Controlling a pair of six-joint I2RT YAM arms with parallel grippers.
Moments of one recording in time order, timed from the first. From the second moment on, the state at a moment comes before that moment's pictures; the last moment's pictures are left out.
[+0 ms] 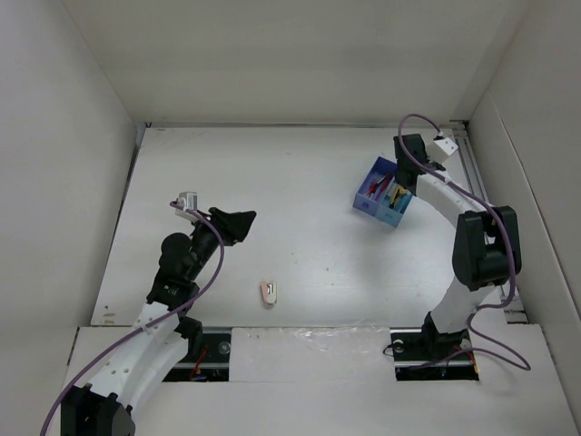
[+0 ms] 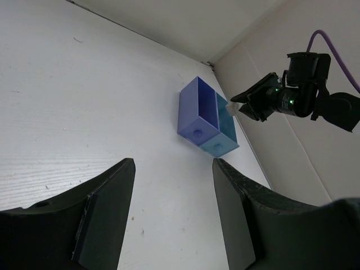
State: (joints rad) left arm -0.33 0.61 0.30 0.33 0.18 -0.75; right arm 0.17 1.74 1.27 -0.32 0.67 0.85
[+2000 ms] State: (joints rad) left arm -0.33 0.39 0.29 0.19 -0.02 -0.78; right arm 1.34 1.80 1.19 -0.33 0.39 0.88
